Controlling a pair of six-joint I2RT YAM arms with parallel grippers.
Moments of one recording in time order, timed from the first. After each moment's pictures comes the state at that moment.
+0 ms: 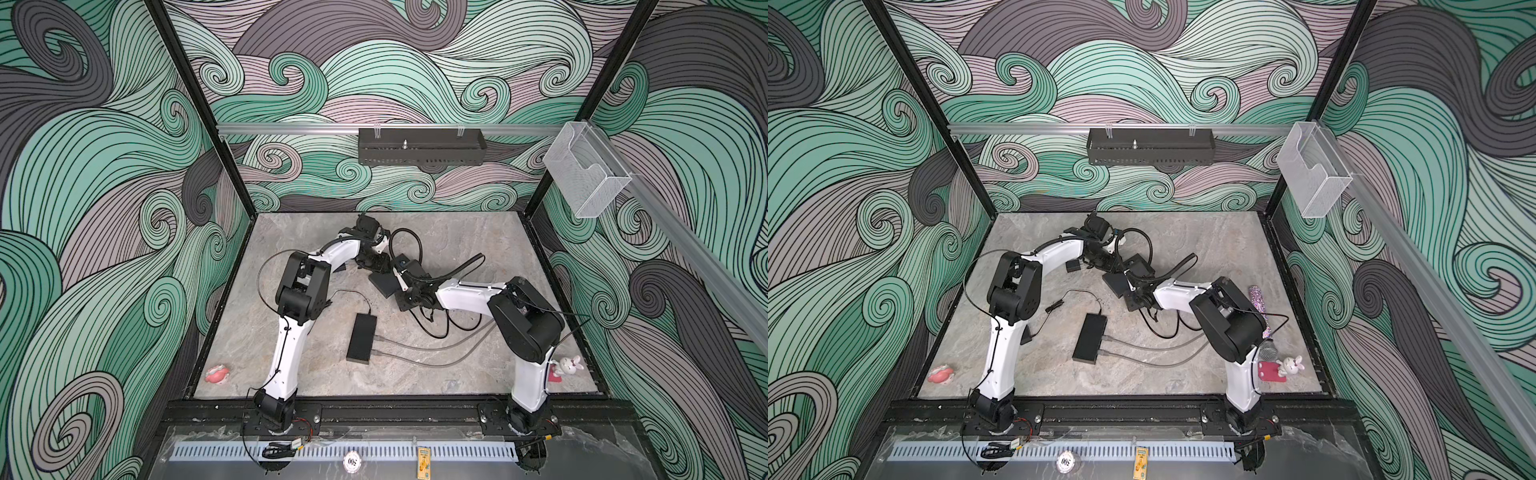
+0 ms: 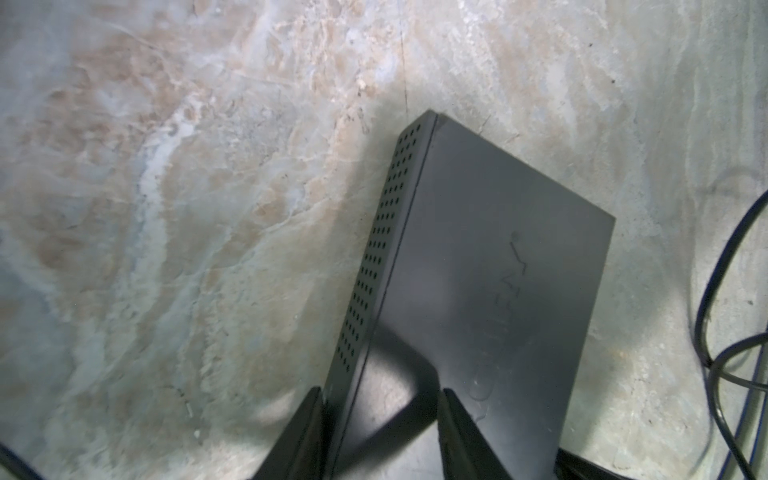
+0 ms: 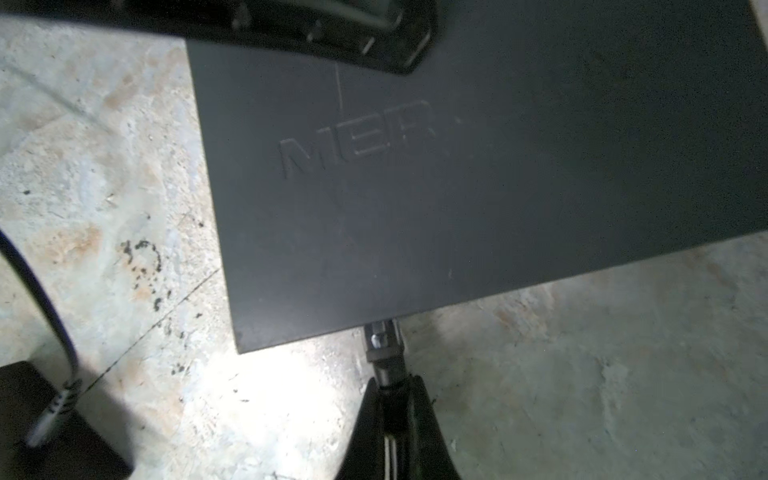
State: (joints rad) left arm -0.43 2.29 1.81 -0.73 0.36 0.02; right arm 0.71 1.93 1.12 -0.20 0.04 0.24
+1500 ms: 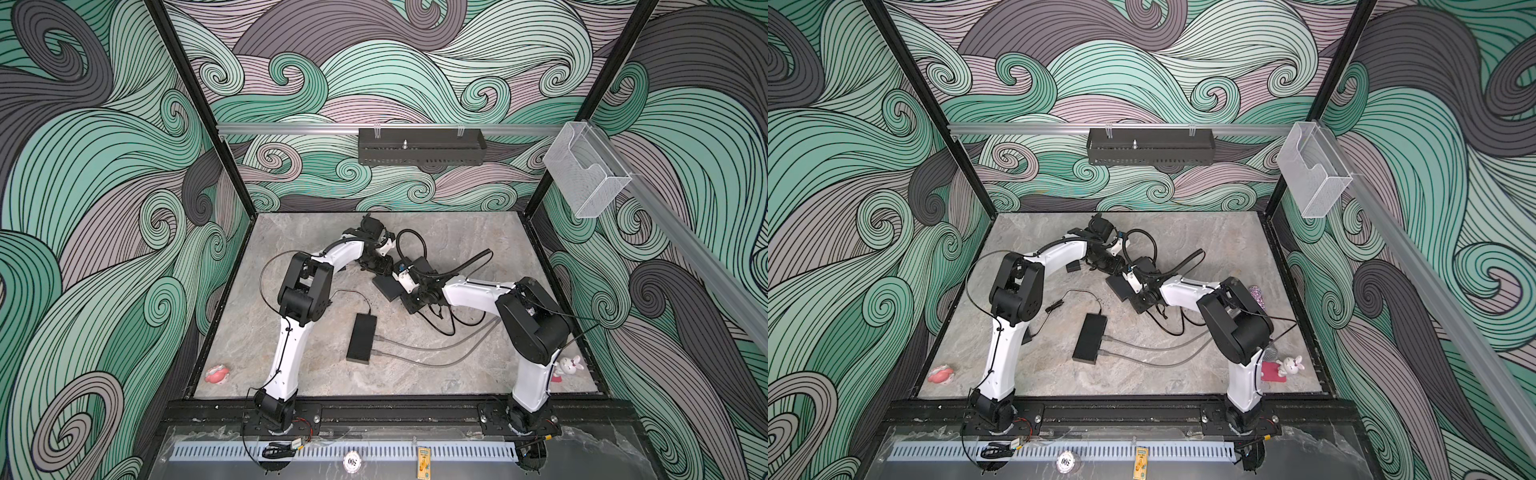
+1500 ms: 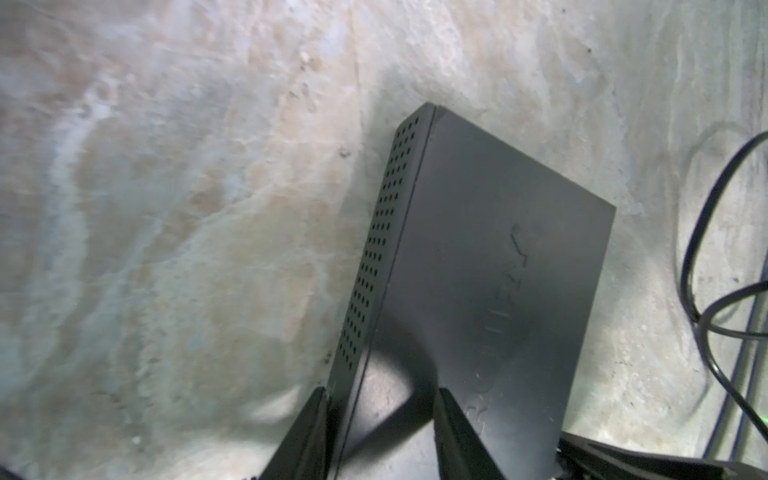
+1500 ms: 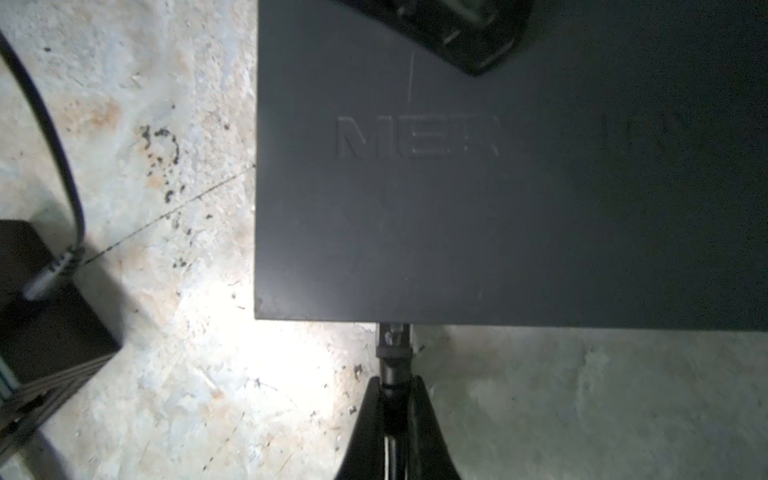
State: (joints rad) left arm -0.46 2.29 1.81 -0.77 0.38 0.03; right arm 0.66 1.87 1.10 -0.30 -0.08 -0.03
